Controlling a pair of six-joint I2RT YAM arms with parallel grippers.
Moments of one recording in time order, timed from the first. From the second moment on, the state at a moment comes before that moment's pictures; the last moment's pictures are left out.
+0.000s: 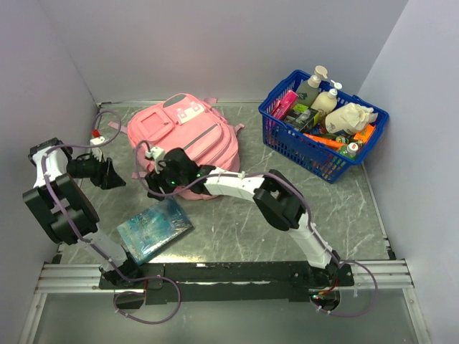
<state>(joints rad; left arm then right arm) 0.58 1.71 1.33 -1.26 0.92 1.24 1.02 2.24 1.72 0.02 -0.29 0.19</state>
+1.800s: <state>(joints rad) 0.45 1.58 0.89 -1.09 0.48 1.43 1.06 1.54 0.81 -0.11 0.07 0.35</state>
